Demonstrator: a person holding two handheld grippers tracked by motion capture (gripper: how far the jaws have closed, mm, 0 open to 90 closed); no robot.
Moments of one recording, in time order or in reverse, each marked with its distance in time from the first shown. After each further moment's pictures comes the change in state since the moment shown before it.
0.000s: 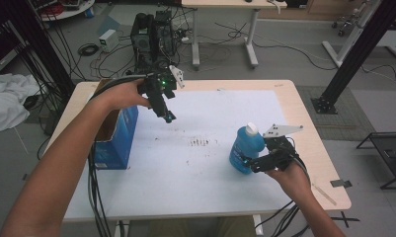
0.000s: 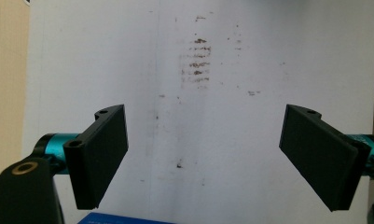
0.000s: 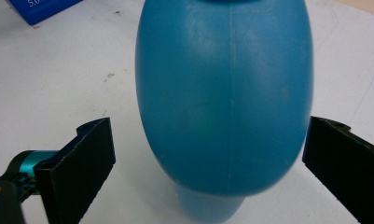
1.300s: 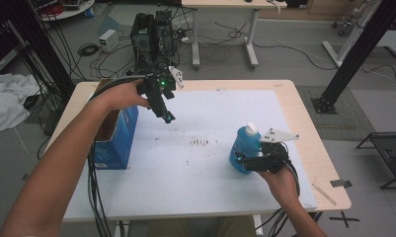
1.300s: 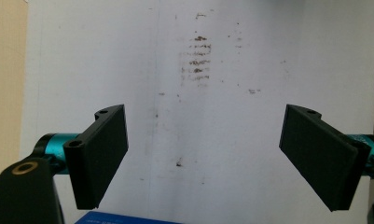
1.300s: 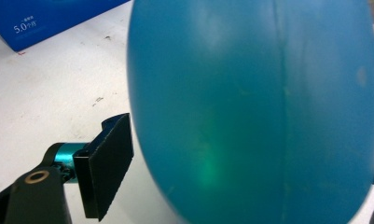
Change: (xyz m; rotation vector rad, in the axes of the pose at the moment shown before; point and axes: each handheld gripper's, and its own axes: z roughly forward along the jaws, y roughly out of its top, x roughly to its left) left arm 0.000 -0.003 0.002 -0.007 -0.002 -0.018; right arm 0.006 -0.014 0.019 -0.115 -0.051 0.008
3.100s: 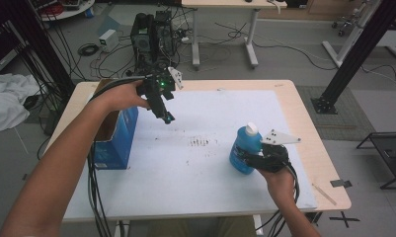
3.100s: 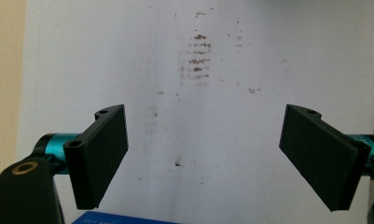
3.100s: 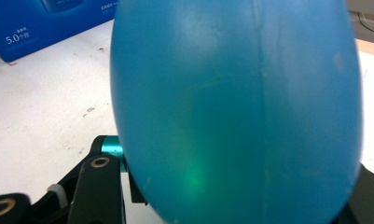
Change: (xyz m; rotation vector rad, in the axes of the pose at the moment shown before) left arm 0.000 -0.003 0.002 -0.001 0.002 -0.006; right arm -0.001 -0.006 0.002 -0.067 -0.026 -0.009
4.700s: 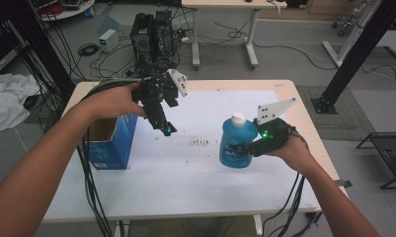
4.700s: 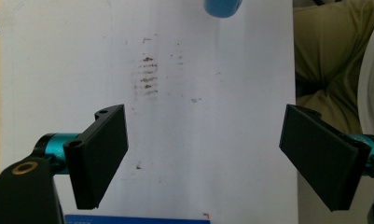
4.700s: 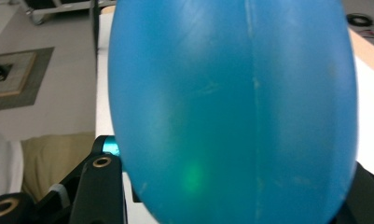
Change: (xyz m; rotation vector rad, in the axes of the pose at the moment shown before) left arm -0.067 0.027 -0.049 -0.010 -0.053 0.080; right arm -0.008 0.093 -0.012 0.105 0.565 -0.323
